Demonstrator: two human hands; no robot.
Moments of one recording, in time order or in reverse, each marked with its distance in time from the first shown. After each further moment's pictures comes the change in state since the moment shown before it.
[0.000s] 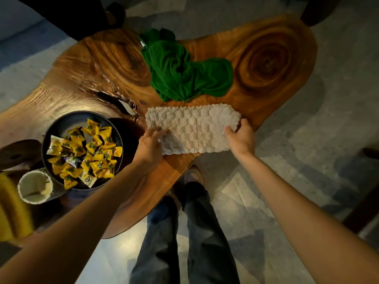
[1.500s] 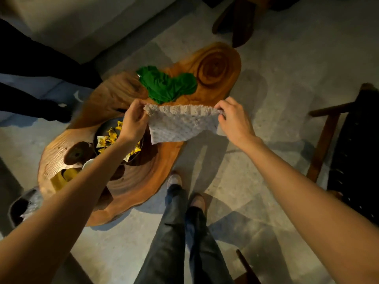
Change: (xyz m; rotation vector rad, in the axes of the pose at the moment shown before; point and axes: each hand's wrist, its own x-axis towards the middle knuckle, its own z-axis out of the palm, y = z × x) left_hand -0.196 0.089 -0.160 -0.467 0.177 0.359; right_hand -0.264 -0.048 -0.148 -0.292 0.230 -0.526
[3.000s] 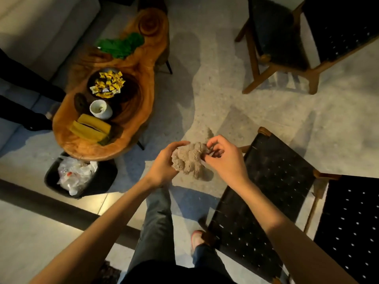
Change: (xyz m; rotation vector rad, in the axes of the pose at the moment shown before) left_hand -0.571 -0.063 -0.143 0.179 -0.797 0.302; right_hand -0.649 -0.263 0.114 0.593 0.394 0.538
